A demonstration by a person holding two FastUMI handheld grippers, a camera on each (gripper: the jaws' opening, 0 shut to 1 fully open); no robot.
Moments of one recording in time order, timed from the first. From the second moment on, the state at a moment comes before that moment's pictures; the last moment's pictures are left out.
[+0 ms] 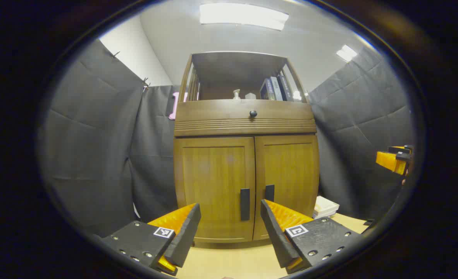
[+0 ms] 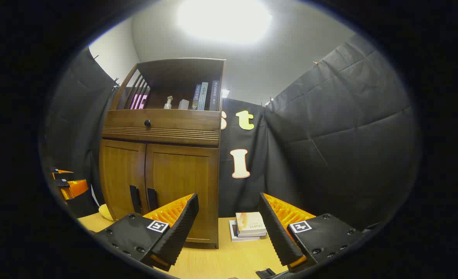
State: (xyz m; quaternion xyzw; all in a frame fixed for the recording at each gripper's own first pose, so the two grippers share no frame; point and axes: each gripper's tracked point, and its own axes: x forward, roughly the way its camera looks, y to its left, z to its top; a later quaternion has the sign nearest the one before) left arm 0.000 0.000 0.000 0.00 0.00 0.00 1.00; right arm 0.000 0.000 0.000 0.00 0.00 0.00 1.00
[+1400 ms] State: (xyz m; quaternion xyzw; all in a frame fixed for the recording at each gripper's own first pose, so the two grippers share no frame) left arm -0.010 -0.001 0.006 0.02 -0.01 0.00 1.00; right arm -0.004 0.018 0.005 0.01 0.00 0.01 1.00
